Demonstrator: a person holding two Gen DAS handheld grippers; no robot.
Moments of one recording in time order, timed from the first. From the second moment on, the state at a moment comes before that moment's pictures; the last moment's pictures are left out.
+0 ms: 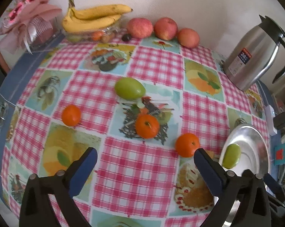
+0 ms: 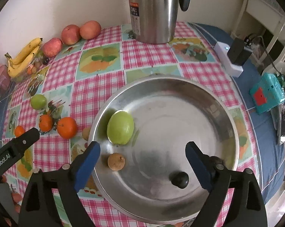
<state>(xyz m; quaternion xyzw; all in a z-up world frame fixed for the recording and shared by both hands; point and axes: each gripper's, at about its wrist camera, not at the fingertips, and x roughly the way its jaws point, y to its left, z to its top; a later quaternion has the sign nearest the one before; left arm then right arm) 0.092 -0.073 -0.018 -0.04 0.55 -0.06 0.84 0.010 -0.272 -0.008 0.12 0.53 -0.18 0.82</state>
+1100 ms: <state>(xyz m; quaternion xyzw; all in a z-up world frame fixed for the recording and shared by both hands) 0.102 -0.037 0.002 -0.02 0.51 -0.04 0.86 0.037 -0.211 -0.007 0.12 0.50 -0.04 0.86</state>
